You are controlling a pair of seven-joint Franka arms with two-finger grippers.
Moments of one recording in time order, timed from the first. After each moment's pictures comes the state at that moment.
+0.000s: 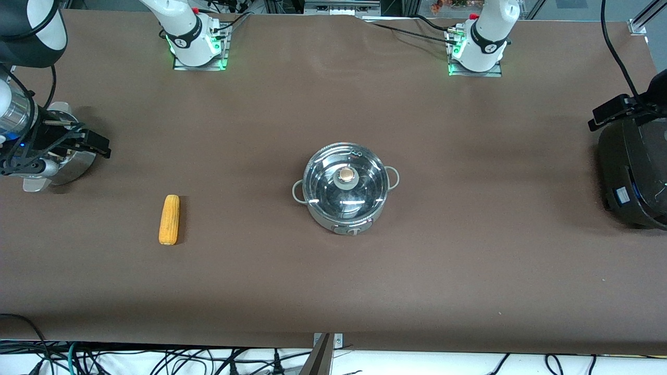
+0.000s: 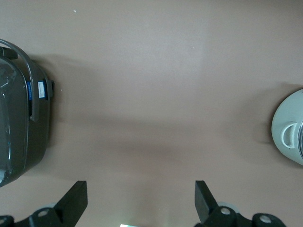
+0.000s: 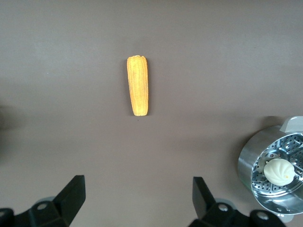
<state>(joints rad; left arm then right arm) -0.08 0.05 0.14 -1.48 -0.01 1.44 -0.07 0.00 0.12 0.02 -1.61 -0.04 1.67 0.03</state>
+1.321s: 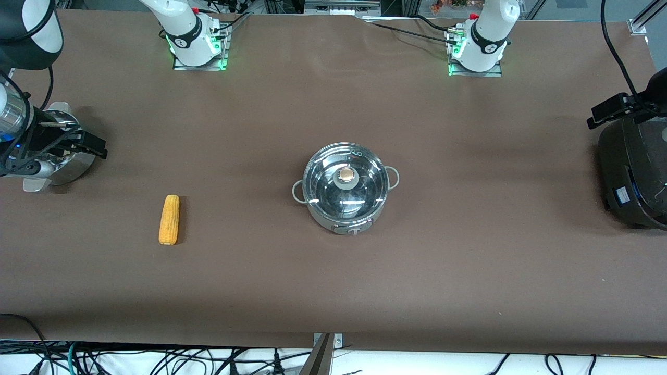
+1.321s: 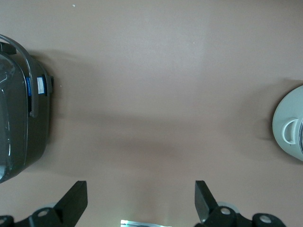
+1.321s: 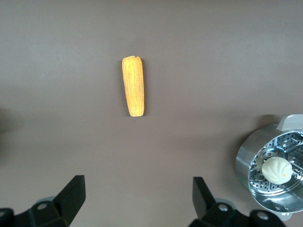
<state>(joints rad) -0.08 0.05 0.14 -1.48 -0.01 1.43 -0.07 -0.01 0.13 0.01 -1.60 -0.04 1.67 0.03</state>
